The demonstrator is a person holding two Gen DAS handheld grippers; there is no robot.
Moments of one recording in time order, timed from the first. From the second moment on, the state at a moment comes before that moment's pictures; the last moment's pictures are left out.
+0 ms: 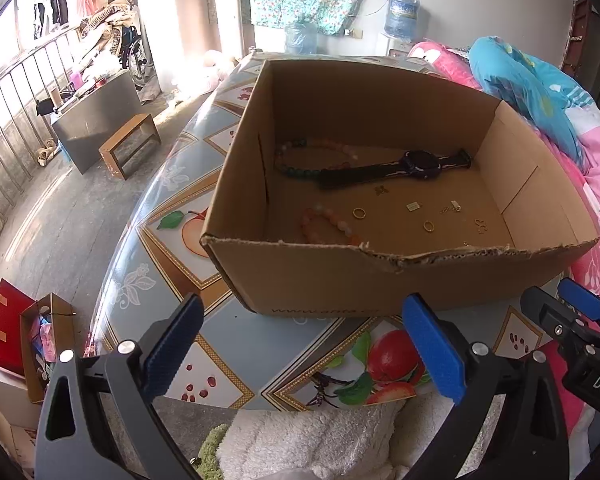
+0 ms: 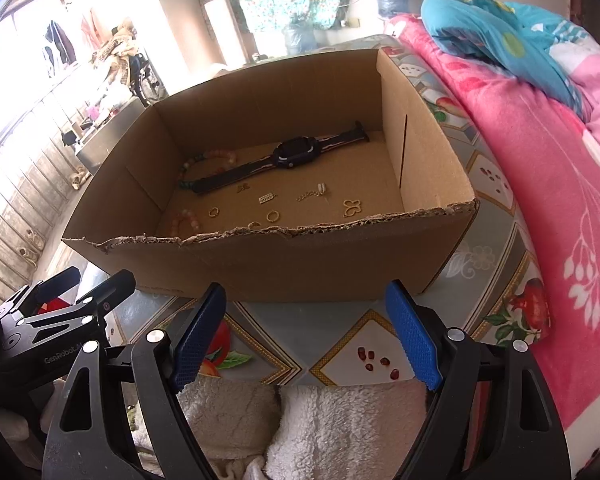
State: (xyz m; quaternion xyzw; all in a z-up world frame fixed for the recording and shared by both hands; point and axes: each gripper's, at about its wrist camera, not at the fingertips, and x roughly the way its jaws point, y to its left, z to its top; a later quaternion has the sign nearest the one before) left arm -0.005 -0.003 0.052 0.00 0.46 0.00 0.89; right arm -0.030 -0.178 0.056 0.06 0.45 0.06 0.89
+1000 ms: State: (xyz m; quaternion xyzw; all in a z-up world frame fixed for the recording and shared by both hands) left arm -0.002 -0.005 0.047 -0.01 0.47 0.00 0.88; right arm -0.025 -0.175 0.056 0.05 0.46 0.07 0.88
